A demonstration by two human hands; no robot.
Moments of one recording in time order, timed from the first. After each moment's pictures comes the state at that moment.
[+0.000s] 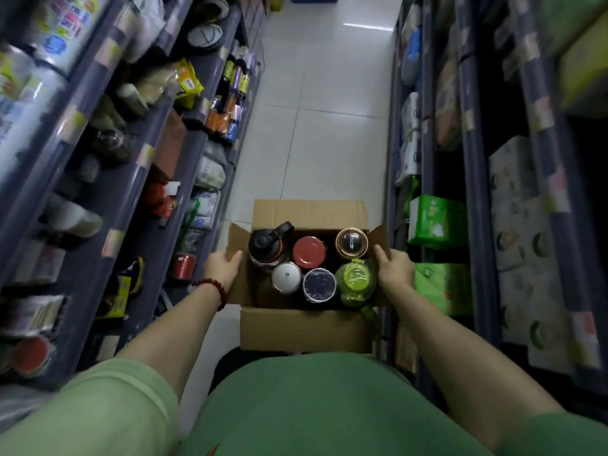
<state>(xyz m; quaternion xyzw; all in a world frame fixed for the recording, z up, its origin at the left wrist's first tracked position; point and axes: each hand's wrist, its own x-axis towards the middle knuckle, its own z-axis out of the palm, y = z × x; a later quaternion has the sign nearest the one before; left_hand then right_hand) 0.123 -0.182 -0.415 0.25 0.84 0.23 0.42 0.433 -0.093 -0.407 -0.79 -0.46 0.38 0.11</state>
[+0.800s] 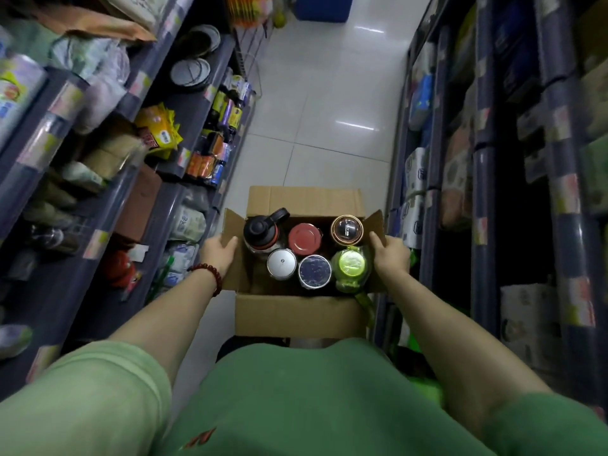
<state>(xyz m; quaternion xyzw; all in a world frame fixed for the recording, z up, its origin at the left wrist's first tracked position) 0.076 0.139 -0.414 0.21 0.86 0.24 0.40 0.374 0.247 -0.411 -0.77 -0.50 0.38 0.10</state>
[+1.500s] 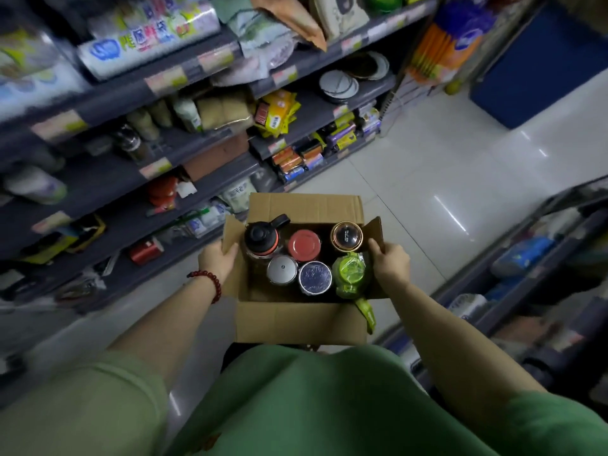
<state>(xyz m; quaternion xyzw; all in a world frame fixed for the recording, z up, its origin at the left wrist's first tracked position) 0.094 0.158 -0.425 -0.09 0.88 0.37 0.28 0.241 0.436 -0.391 -0.52 -0.75 0.40 -0.07</state>
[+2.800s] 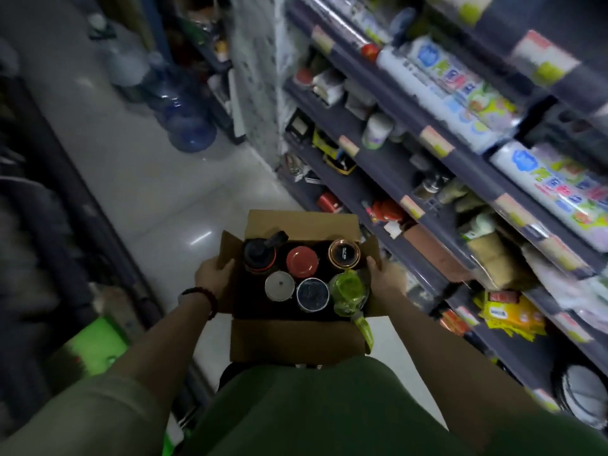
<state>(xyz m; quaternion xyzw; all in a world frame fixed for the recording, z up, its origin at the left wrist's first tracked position) 0.287 0.085 -0.413 -0.66 0.56 0.50 -0.06 0.014 0.248 -0.400 0.20 -0.92 0.16 -0.31</state>
